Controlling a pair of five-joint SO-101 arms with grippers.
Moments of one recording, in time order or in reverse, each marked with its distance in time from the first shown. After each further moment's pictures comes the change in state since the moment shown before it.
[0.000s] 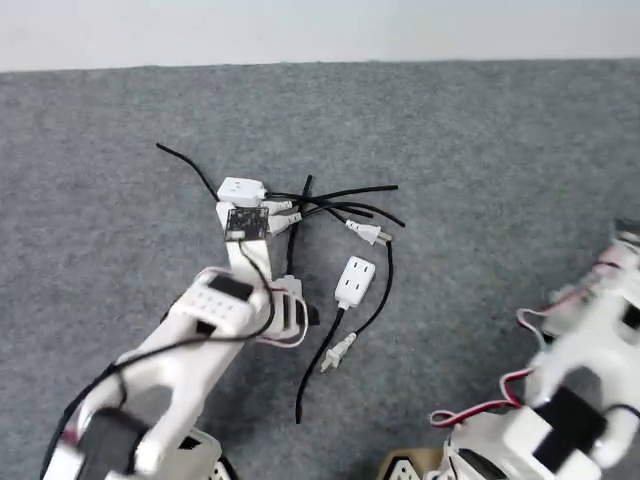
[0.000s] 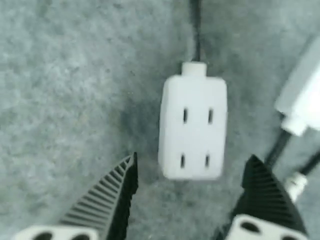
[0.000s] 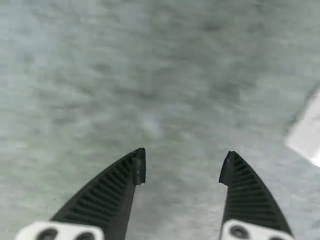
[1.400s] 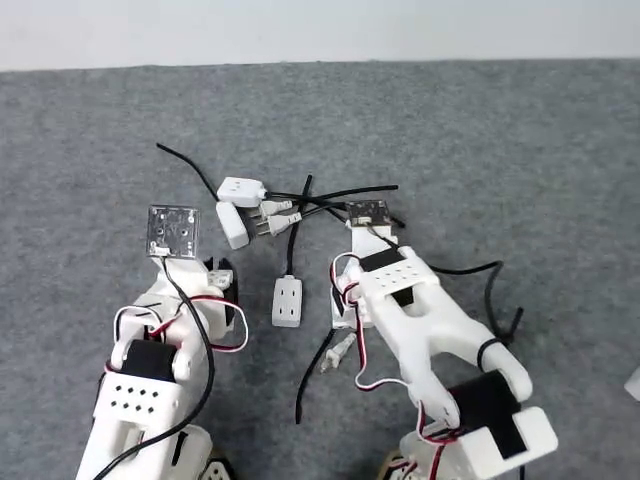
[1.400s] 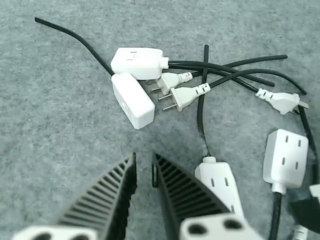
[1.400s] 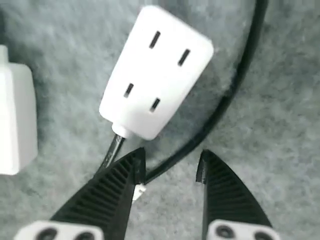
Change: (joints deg) left arm -14.2 -44.4 17.2 -6.9 -18.0; right arm -60.9 2.1 14.8 -17.8 -34.5
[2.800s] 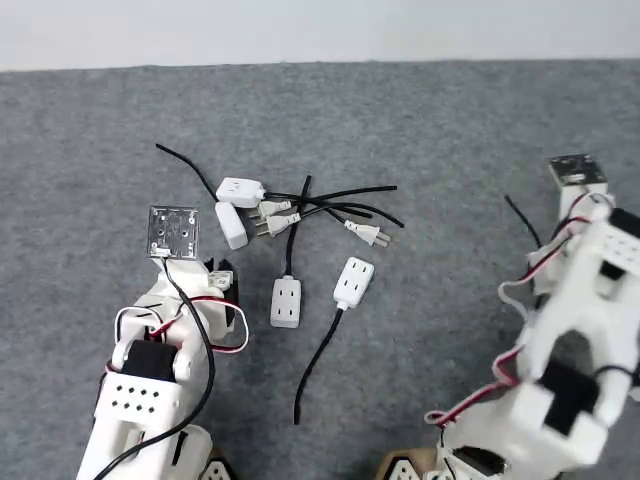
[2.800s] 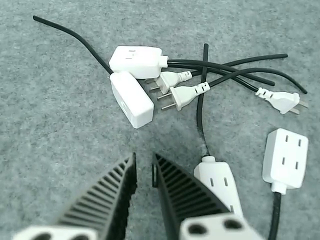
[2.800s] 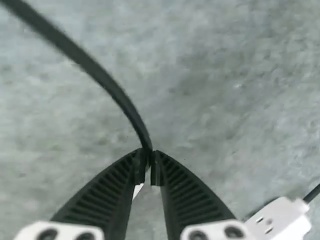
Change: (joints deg) left arm 0.0 0.0 0.5 -0.4 0.0; right arm 54.9 7.9 -31.5 16.4 54.5
